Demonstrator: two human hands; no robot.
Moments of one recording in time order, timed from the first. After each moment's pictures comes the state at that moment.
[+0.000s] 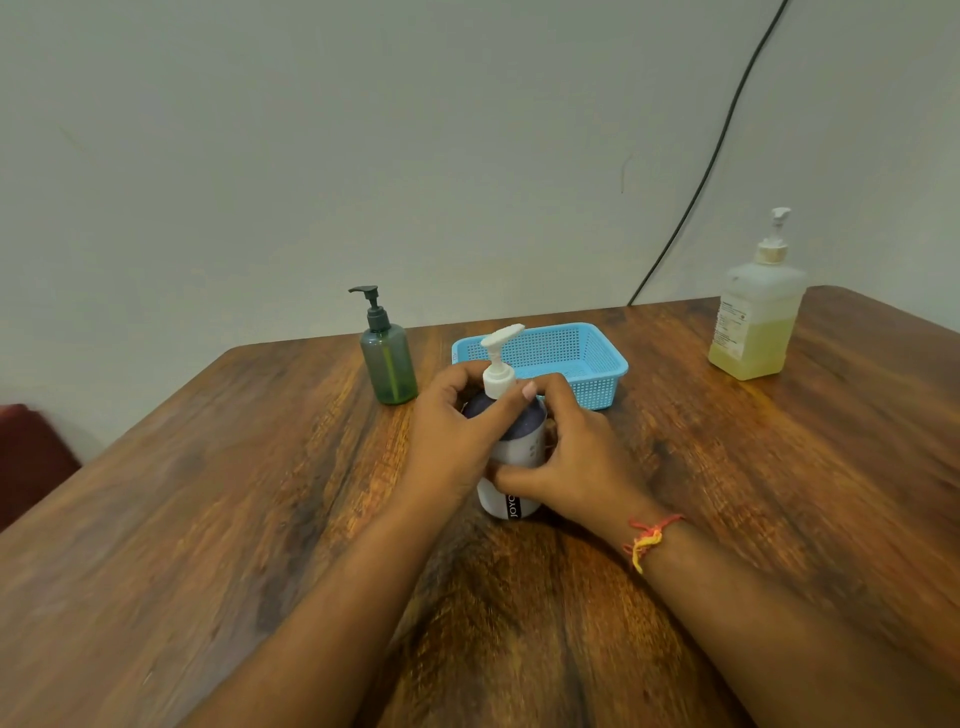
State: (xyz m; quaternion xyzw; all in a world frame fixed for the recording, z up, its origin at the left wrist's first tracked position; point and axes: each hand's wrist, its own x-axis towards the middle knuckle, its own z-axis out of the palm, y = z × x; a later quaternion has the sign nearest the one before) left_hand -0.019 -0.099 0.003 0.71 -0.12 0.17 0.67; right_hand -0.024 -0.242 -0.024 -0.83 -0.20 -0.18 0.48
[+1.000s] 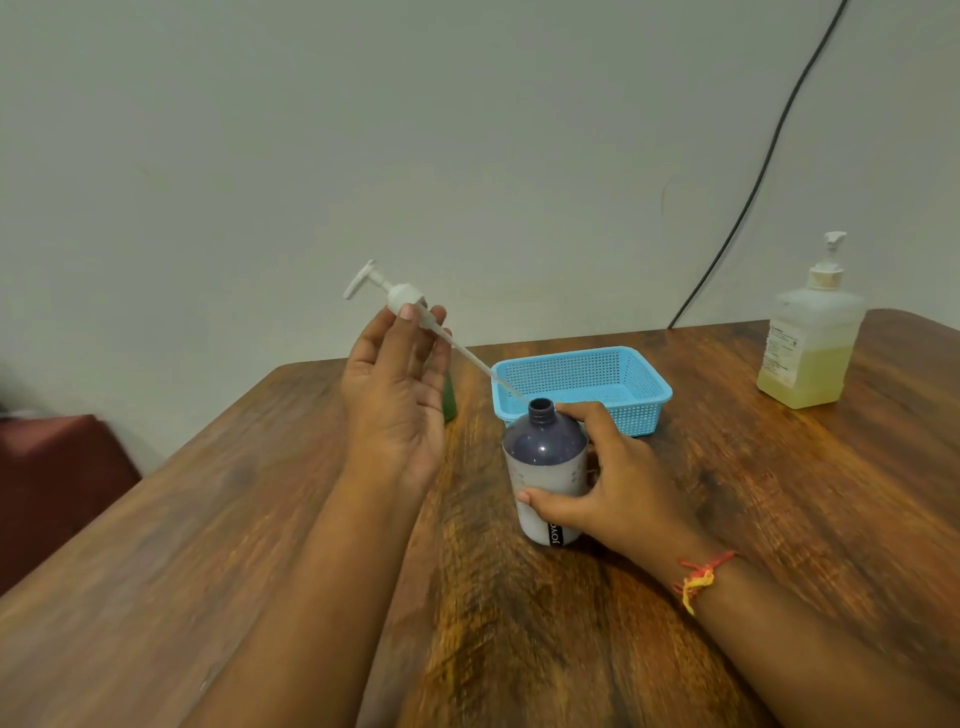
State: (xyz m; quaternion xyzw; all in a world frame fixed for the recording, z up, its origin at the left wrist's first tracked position) left_hand -0.012 -0.054 0.067 0.32 -0.08 0.21 0.92; right_hand -0.021 -0.242 -0.026 -0.84 -0.23 -0.20 0.46
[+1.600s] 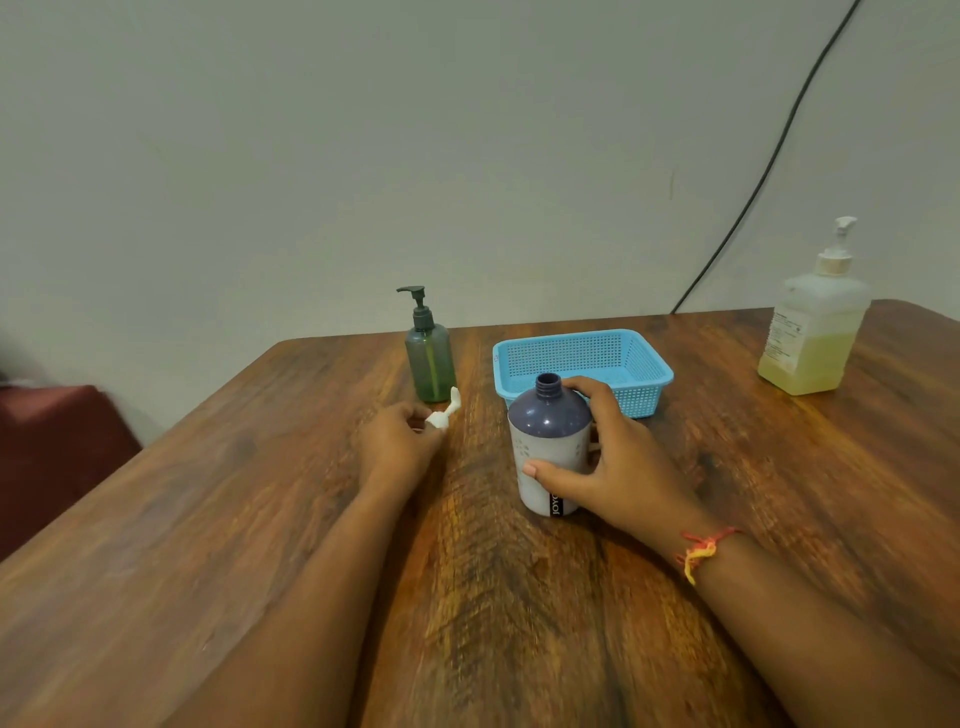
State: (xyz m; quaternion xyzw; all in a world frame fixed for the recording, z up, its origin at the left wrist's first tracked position) left_hand 0.037 0.003 -0.035 0.89 0.13 0.16 0.41; right_hand -0.017 -0.246 -0.028 -0.85 -0.22 -0.15 0.46
